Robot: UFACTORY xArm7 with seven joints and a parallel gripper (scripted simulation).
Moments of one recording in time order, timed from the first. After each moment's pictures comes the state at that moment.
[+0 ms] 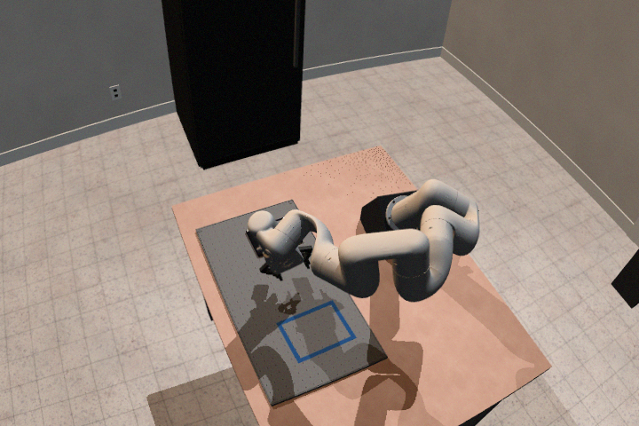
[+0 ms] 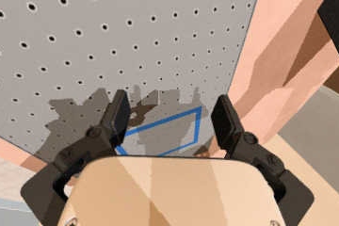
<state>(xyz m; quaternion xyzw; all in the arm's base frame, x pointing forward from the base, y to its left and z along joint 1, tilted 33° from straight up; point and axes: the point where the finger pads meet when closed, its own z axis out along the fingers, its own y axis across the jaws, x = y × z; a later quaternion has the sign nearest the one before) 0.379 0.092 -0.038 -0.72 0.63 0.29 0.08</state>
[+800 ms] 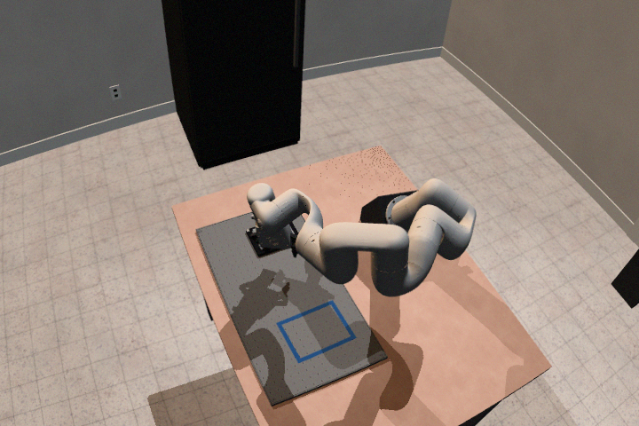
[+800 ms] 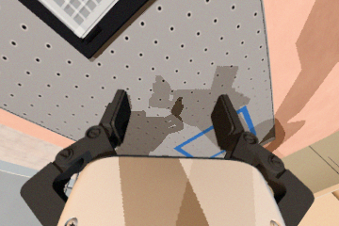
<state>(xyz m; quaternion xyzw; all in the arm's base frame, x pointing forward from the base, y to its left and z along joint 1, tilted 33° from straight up) 0.398 0.025 -0.069 -0.52 0.80 0.29 0.06</state>
